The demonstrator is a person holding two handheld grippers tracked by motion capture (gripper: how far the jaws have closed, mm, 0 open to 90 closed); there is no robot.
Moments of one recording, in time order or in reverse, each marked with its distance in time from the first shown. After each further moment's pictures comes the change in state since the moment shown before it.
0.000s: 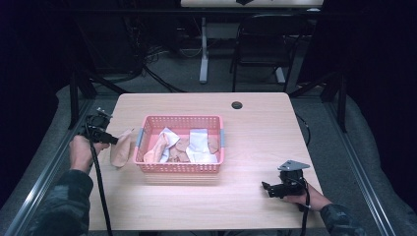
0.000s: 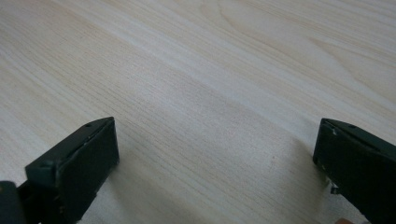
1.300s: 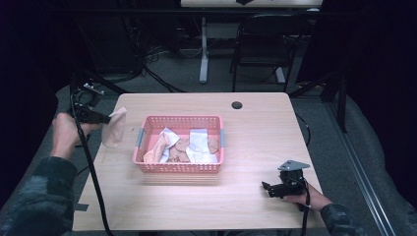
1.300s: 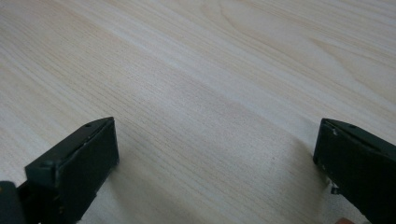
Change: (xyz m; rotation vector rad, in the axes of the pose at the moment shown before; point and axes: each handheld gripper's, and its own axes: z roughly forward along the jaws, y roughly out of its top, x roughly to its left) left arm -0.016 0.036 -0.090 -0.101 0.051 0.114; right arm -0.001 0.000 0.000 0.001 0.006 -0.008
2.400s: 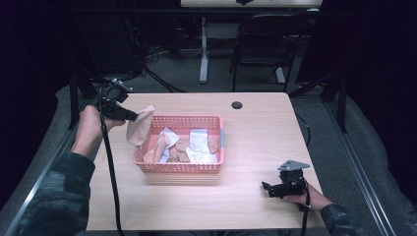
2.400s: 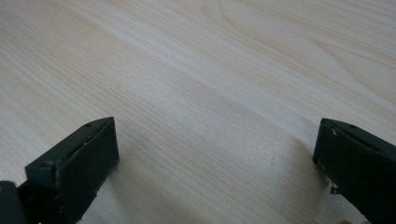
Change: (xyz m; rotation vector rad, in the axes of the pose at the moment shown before) left arm -0.065 0.042 -0.007 -0.043 -0.128 0.157; right arm 0.000 0.000 0.000 0.001 -0.002 -0.002
